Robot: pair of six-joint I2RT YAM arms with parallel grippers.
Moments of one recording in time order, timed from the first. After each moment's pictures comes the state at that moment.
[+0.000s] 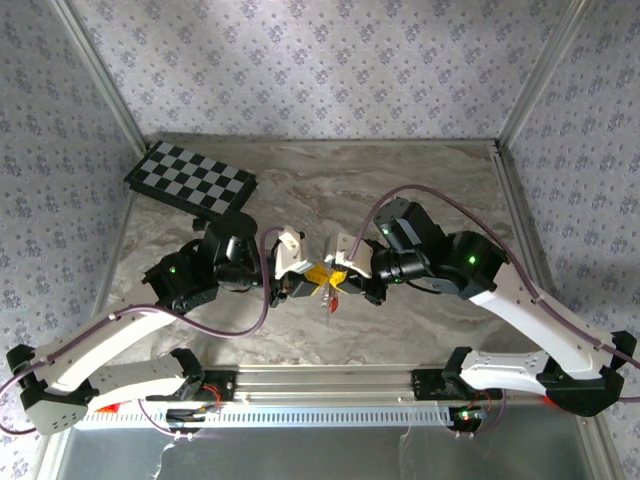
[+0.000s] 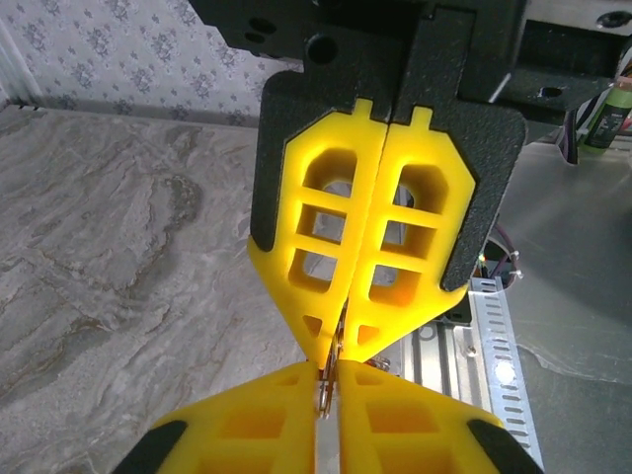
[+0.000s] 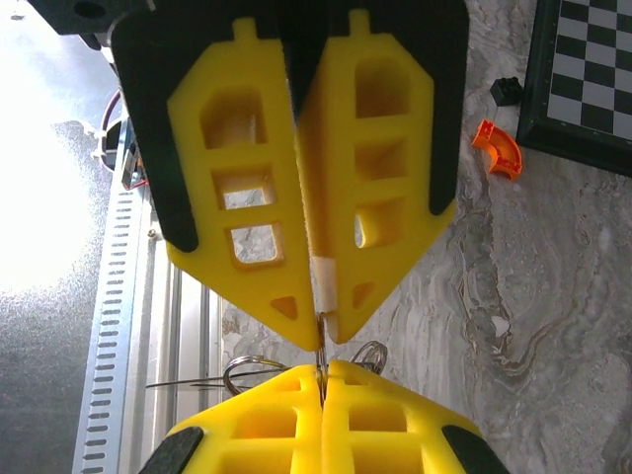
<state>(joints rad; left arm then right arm) -0.95 1.00 1.11 -0.53 0.50 0.17 0.95 1.13 1.40 -0.99 -0.36 -0.41</state>
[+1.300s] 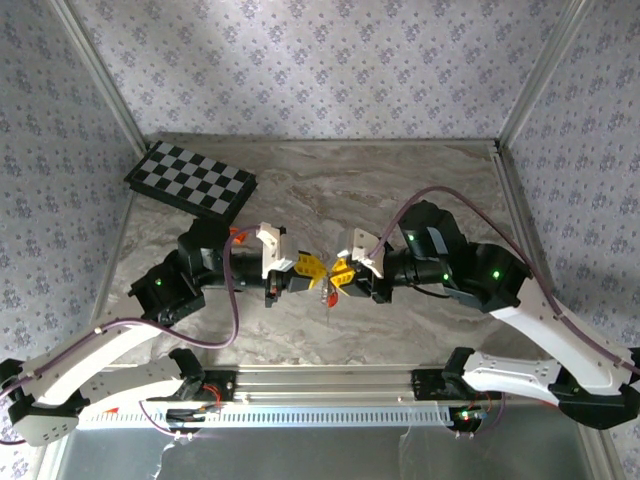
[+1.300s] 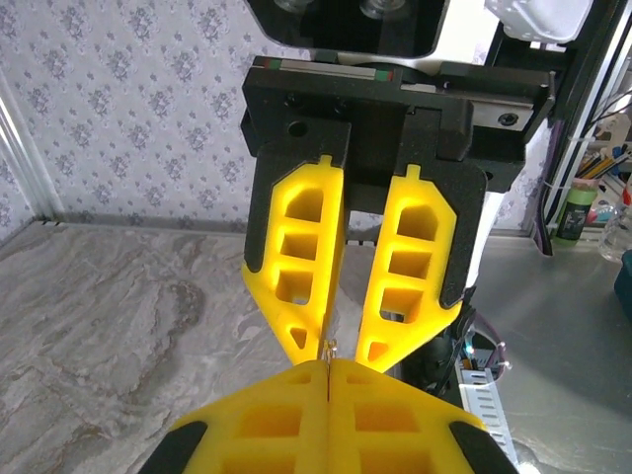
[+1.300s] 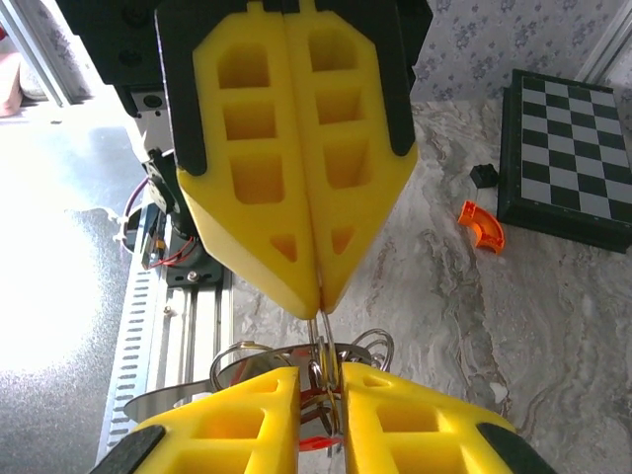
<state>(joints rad) -0.95 0.90 1.03 -0.28 0.55 0.07 0.95 1.01 1.34 -0.83 -0.41 -0.30</state>
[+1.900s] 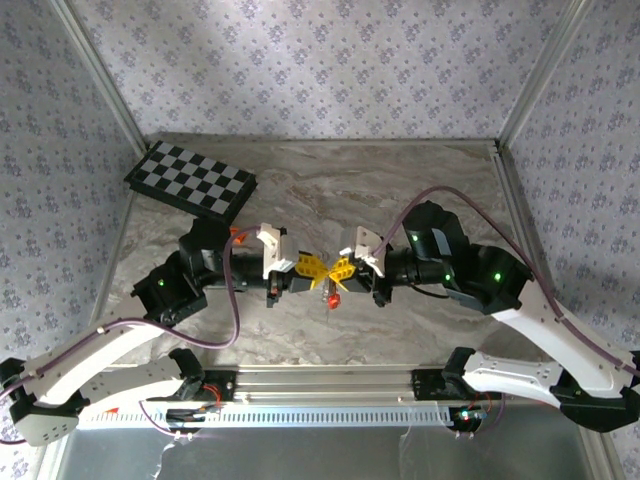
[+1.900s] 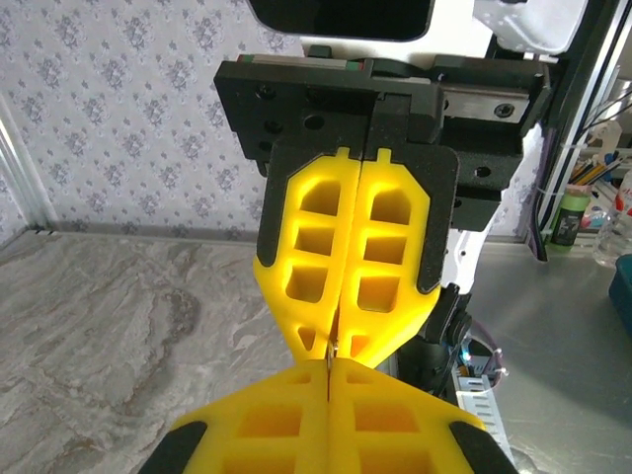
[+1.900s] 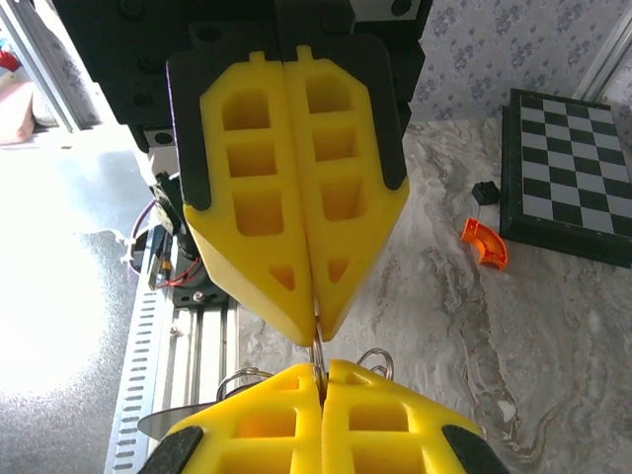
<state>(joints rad) -0.95 0.91 1.02 -0.26 0.55 0.07 0.94 1.00 1.32 -0.80 -0.42 -0.29</state>
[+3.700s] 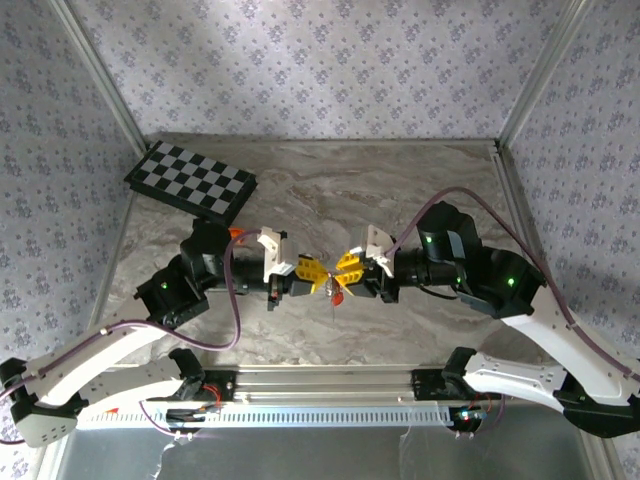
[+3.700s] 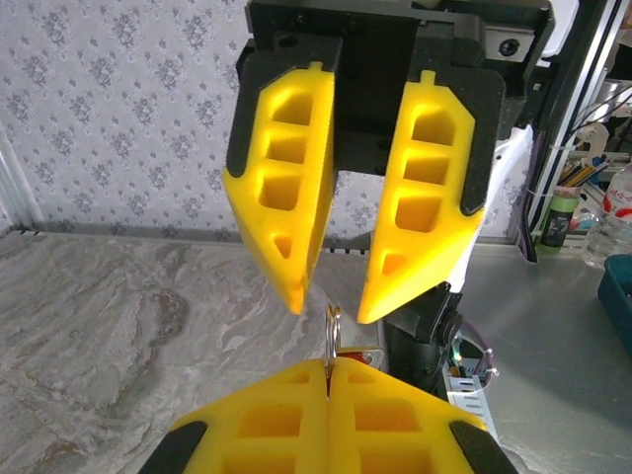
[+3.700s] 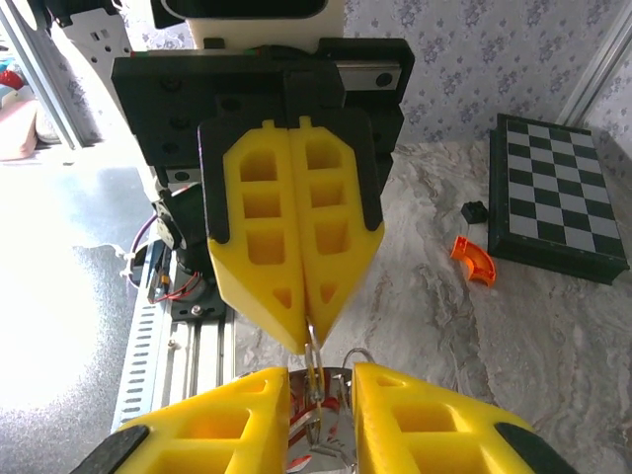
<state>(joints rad) -0.96 0.88 0.96 -0.19 0.58 0.04 0.93 0.96 1.32 -0.77 -0.45 -0.27</state>
